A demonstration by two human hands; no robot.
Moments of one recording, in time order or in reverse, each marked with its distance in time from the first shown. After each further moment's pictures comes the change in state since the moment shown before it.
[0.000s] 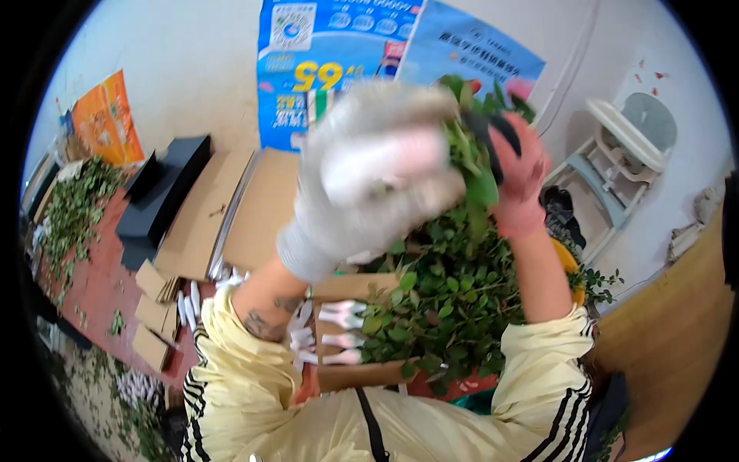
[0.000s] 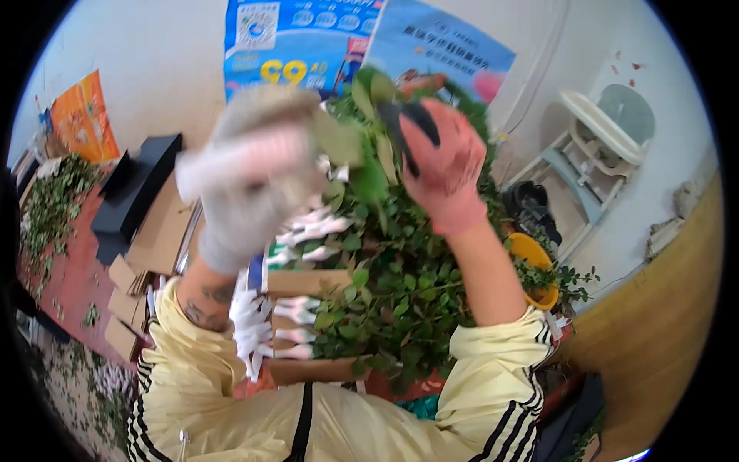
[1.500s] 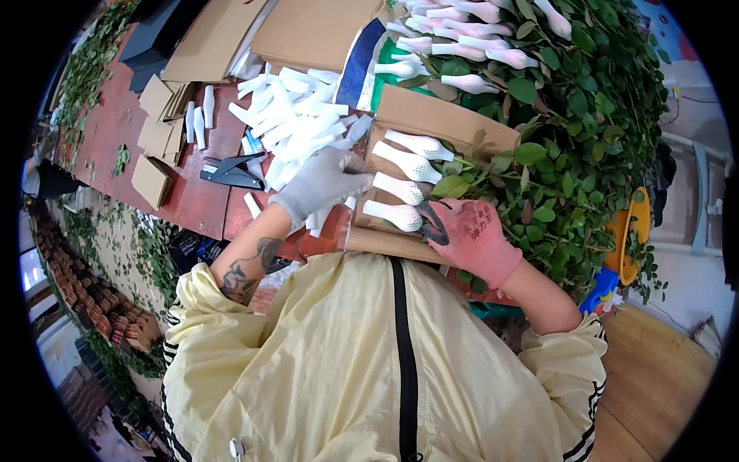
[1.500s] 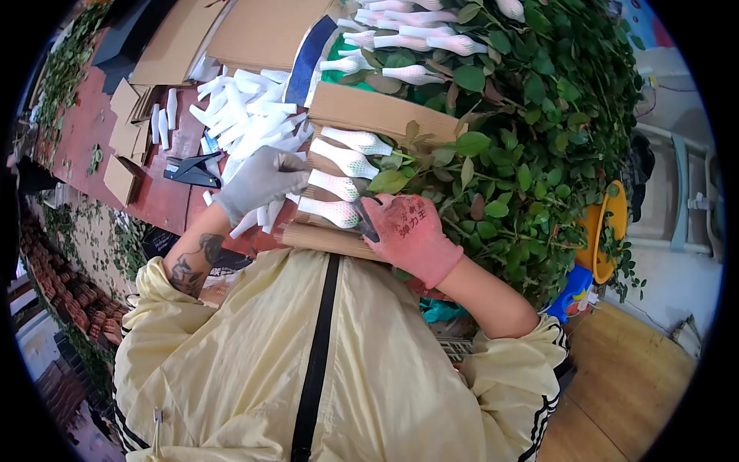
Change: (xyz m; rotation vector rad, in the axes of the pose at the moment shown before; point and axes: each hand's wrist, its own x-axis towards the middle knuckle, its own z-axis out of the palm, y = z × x) left_hand -0.300 0.149 -0.088 -0.247 -0.677 -2.229; right_hand -0.234 -0.208 0.009 0.789 -1.199 0.034
